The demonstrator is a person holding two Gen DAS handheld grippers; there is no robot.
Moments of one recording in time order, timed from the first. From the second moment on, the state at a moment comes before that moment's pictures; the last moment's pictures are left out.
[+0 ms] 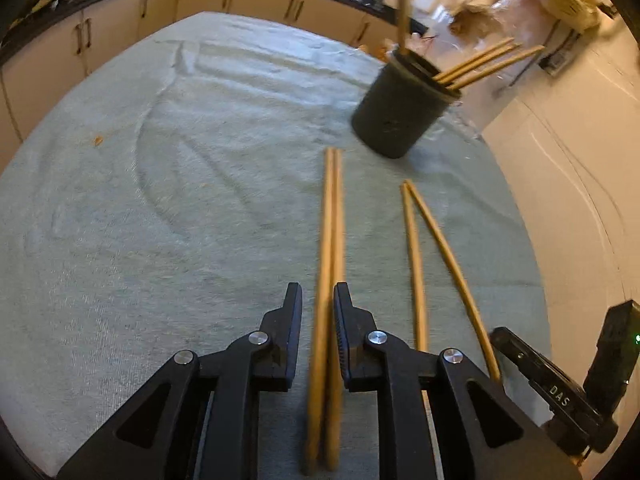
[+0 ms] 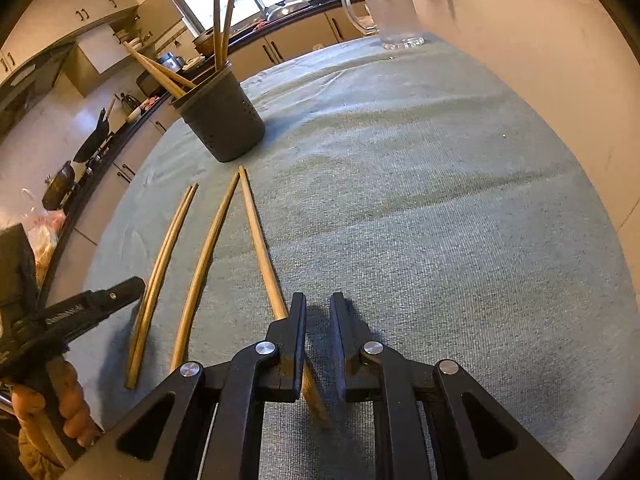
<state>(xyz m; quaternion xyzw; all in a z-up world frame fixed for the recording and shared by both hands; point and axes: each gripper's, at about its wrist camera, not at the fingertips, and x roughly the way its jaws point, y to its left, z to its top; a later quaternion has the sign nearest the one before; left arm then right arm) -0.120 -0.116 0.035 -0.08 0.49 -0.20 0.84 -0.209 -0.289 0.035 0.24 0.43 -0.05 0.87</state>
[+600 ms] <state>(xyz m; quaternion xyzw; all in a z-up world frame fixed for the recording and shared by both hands) -0.114 -0.159 0.027 0.01 0.49 -0.21 0.85 -0.209 -0.286 0.033 0.23 0.42 -0.04 0.88</state>
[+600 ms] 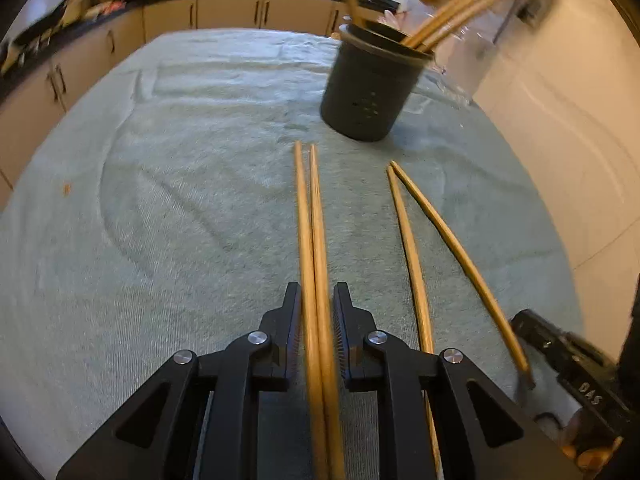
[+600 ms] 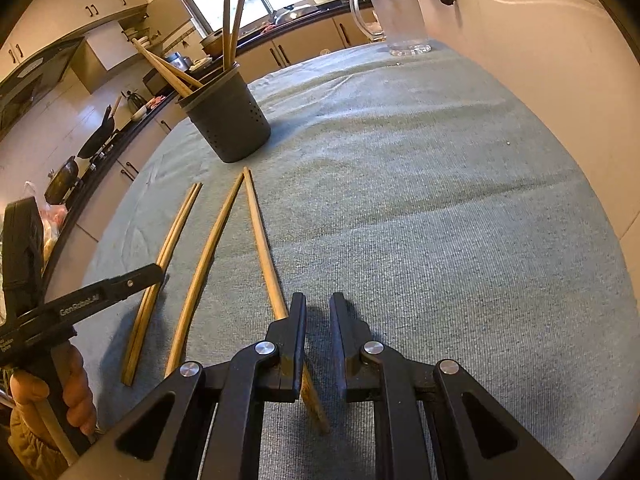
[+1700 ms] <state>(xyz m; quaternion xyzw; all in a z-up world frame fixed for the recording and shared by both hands) -0.097 -0.112 0.028 -0.03 0.50 -0.17 0.85 -0.207 -0.283 0.032 0.21 0.42 -0.04 0.88</state>
